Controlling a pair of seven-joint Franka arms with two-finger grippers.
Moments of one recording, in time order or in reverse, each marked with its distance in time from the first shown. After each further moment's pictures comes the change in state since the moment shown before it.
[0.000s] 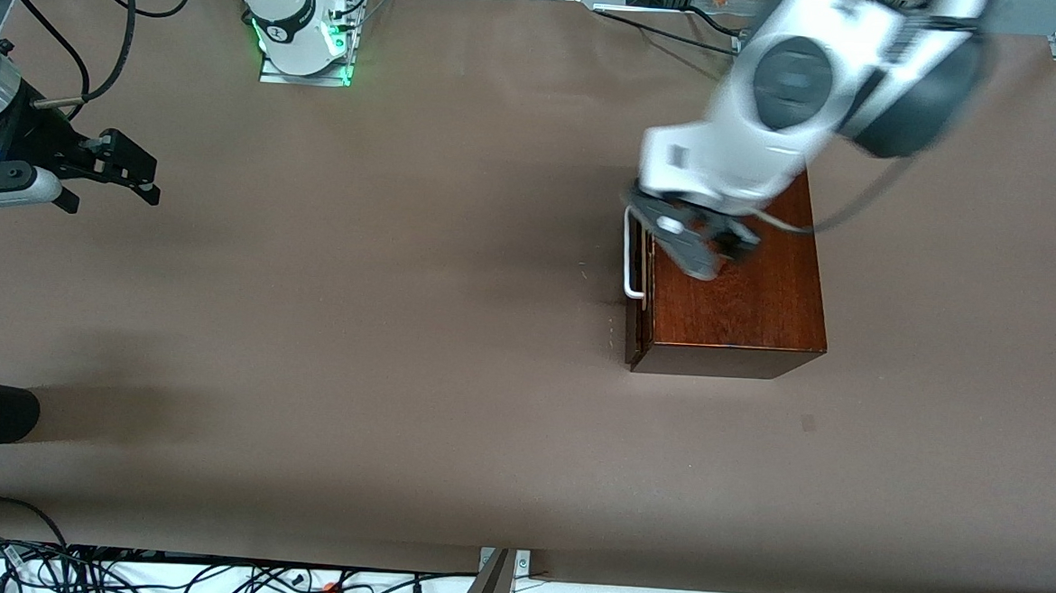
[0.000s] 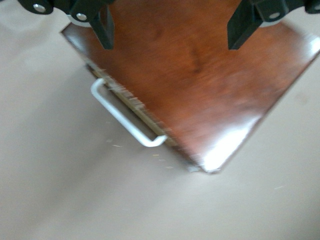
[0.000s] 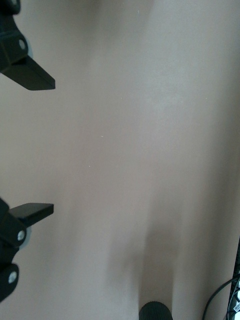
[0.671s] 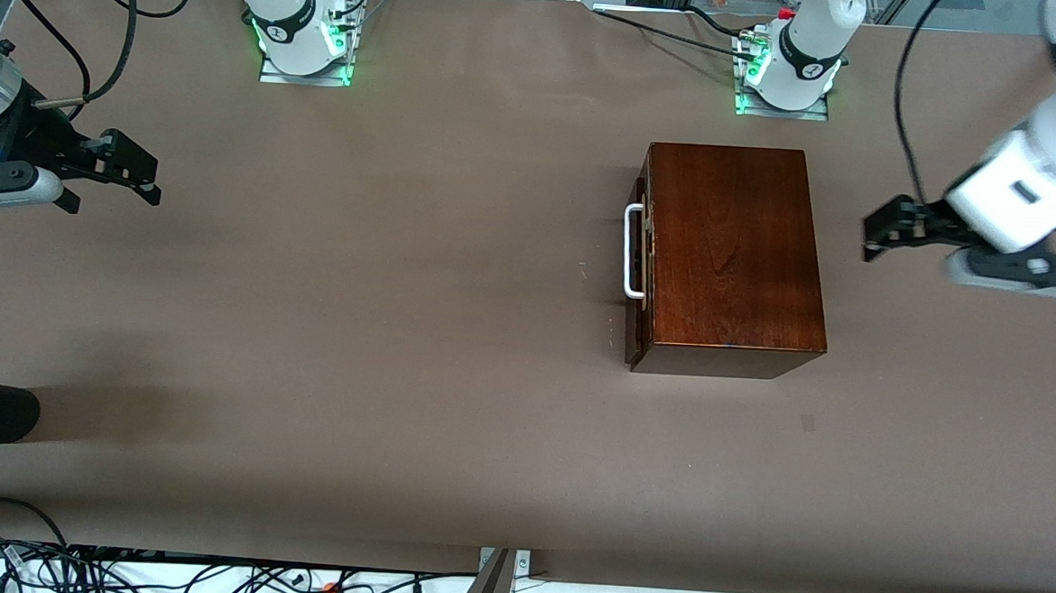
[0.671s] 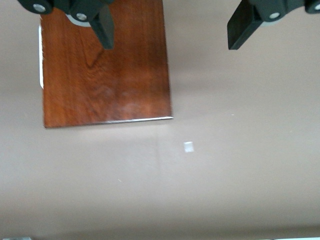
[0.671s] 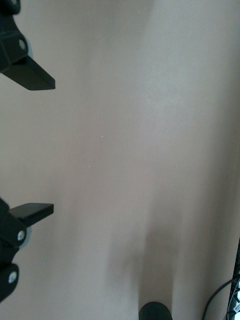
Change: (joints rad) left arm 0.229 -0.193 0.105 -0.087 -0.001 0.082 -0.387; right arm 0.001 0.000 0.000 0.000 0.000 0.000 0.000
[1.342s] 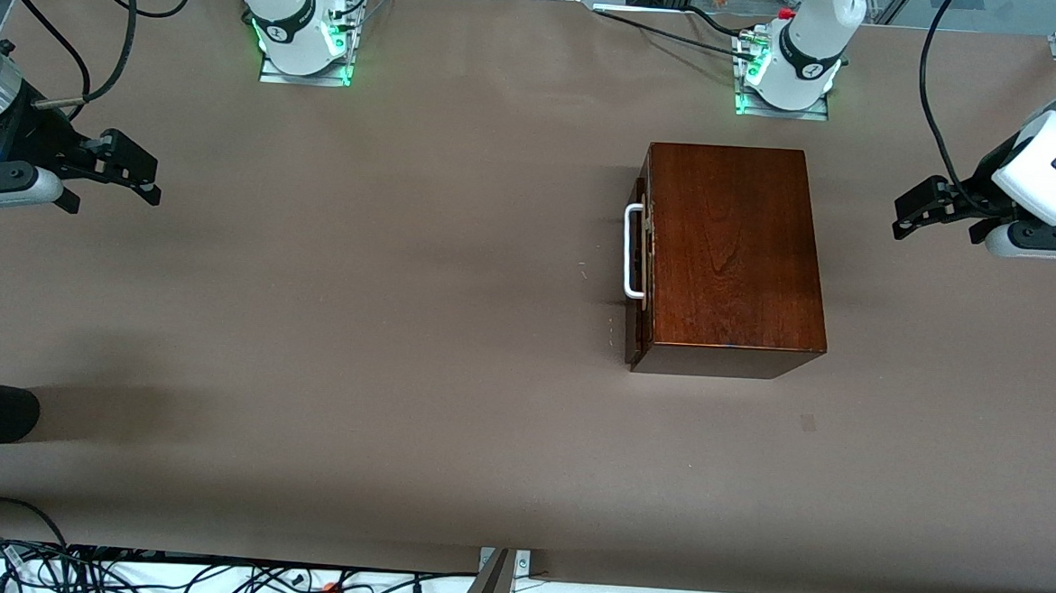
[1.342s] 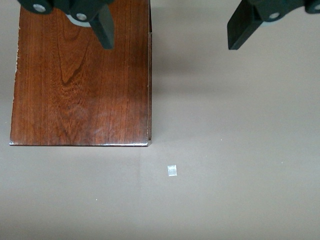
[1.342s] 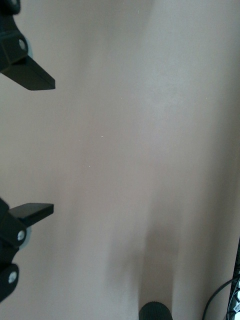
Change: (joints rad) left arm 0.129 -0.127 -0.086 -0.207 0.000 0.034 -0.005; right arm 0.000 0.000 -0.001 0.000 0.000 0.000 0.000
